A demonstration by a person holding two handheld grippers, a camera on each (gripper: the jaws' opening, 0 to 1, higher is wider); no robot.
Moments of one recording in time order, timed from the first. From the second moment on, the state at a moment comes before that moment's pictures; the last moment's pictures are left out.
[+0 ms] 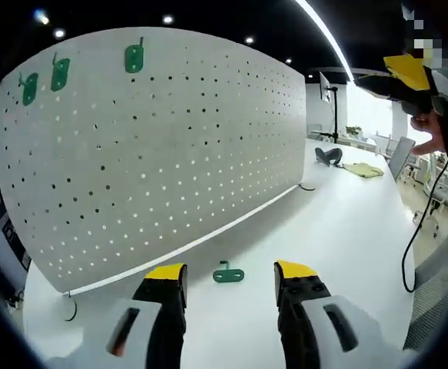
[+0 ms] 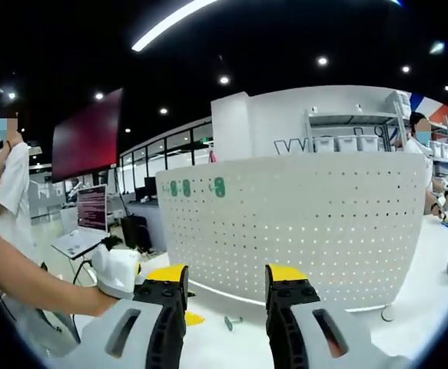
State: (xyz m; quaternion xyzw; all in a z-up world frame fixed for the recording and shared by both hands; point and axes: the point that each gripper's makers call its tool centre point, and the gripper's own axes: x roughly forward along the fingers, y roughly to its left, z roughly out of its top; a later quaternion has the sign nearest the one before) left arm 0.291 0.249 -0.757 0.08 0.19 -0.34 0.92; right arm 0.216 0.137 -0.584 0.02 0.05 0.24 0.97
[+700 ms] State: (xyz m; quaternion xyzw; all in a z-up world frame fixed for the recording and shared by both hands) left arm 0.324 0.224 -0.826 0.06 0.24 -0.31 0.92; right arm 0.242 0.128 -0.605 0.03 0.07 0.24 0.97
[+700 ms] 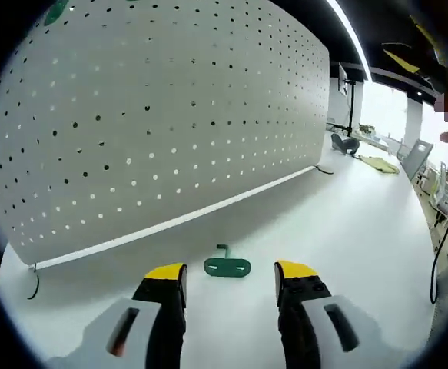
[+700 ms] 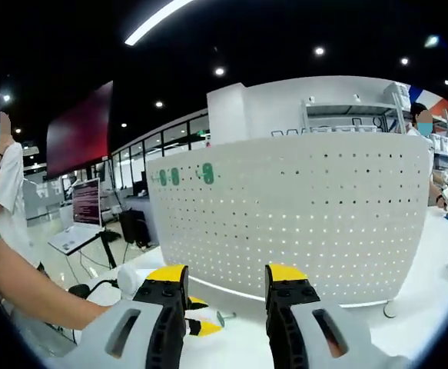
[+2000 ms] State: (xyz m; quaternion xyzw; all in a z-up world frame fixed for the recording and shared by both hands) left arm 0.337 0.211 -0.849 0.05 0.22 -0.30 0.93; right arm 0.262 0.124 -0.633 0.03 0.10 0.24 0.96
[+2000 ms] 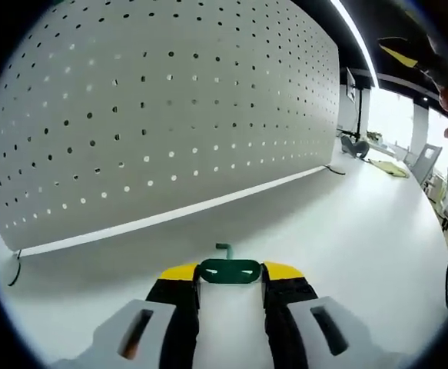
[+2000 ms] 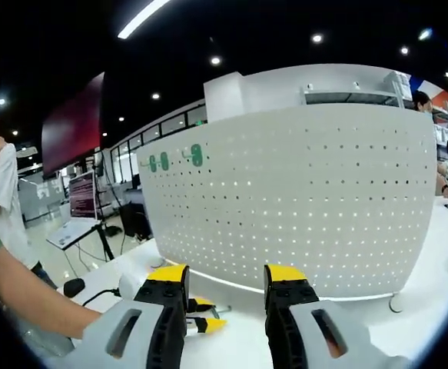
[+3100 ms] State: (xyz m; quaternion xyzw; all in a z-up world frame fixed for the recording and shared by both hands) left arm 0.318 0.219 -0.804 0.05 0.17 -0.32 0.93; right arm 0.263 0.131 -0.632 0.03 0.10 0.25 0.96
